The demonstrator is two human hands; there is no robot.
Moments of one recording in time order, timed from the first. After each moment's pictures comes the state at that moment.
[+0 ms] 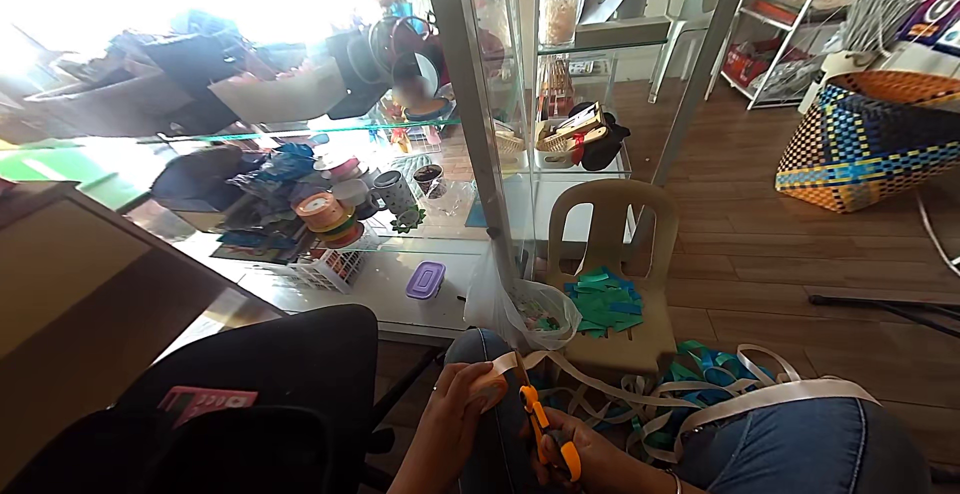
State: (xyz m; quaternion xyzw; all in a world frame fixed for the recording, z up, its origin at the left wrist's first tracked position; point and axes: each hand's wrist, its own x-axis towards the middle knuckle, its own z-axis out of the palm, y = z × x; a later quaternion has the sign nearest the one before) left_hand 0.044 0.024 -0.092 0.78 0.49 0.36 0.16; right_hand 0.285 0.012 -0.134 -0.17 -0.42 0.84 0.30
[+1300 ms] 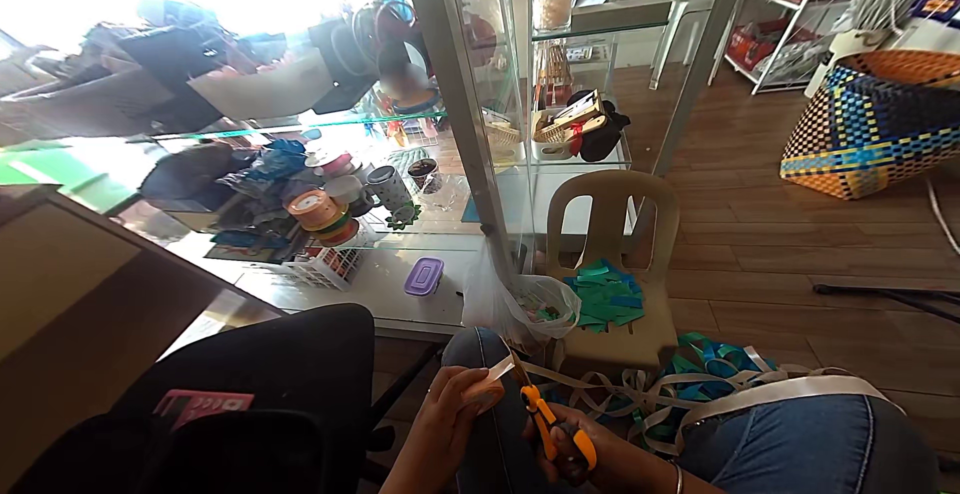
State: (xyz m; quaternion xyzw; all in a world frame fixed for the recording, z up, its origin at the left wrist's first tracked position) left_hand 0.034 0.025 -0.098 0.79 0.45 0.37 0.19; right_hand 0.296 0.025 -0.142 -0.16 -0.43 0.85 0.28
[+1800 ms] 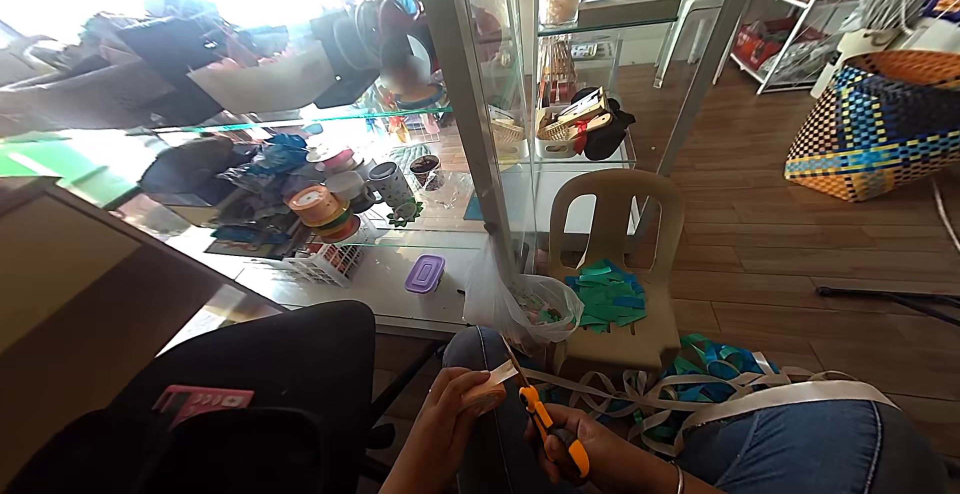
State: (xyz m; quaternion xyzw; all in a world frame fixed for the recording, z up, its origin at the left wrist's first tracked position) left_hand 0.031 0.025 -0.101 0.79 0.44 0.38 0.19; right_hand 0.294 0.027 -0.147 -0.15 -0.45 0.83 0.29
